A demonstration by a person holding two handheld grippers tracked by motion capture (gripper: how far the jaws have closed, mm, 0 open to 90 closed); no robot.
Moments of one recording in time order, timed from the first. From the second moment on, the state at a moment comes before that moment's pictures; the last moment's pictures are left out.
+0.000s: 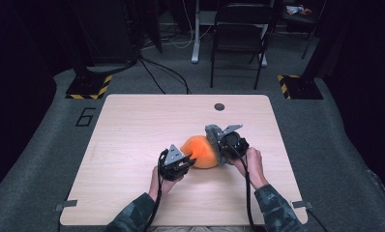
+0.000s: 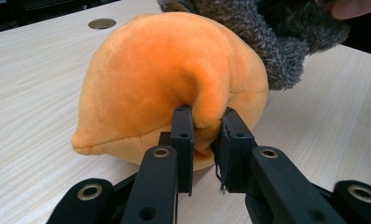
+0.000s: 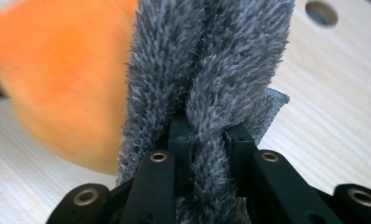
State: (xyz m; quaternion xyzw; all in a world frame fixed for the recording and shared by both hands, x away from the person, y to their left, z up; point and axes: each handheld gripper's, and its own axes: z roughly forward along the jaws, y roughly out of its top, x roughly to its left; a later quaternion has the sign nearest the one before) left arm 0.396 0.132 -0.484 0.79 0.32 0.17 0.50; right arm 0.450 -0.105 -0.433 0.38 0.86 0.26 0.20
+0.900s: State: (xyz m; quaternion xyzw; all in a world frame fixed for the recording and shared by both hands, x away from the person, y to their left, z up) left arm 0.398 0.133 -0.485 0.79 0.32 0.16 0.50; right arm 0.445 -0.116 -0.408 0.40 0.85 0.28 0.20
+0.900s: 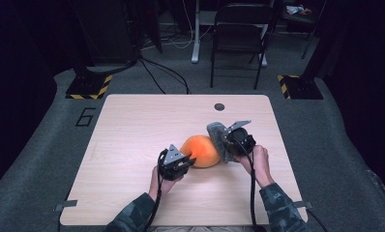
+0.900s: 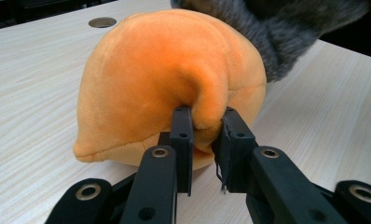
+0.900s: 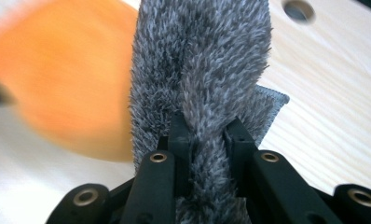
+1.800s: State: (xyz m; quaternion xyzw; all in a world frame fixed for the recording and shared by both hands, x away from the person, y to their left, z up) left arm 0.401 0.124 -0.497 0.79 0.33 0.23 0.47; right arm 0.454 -0.104 -0.438 0.39 0.86 0.27 0.21
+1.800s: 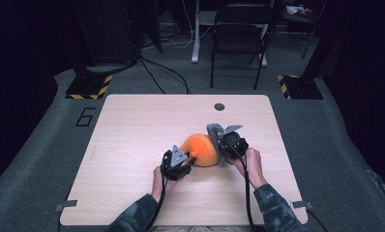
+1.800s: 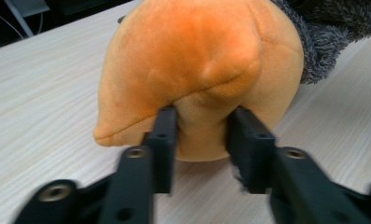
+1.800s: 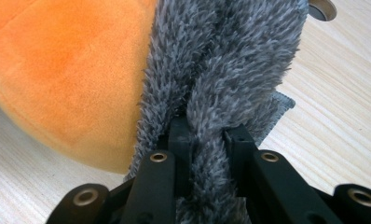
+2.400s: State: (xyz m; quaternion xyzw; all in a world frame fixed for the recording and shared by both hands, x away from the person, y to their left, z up) left arm 0.397 0.135 -0.478 0.76 0.36 0.15 0.52; right arm 0.428 -0.099 -0.384 0.36 0.84 0.37 0.18
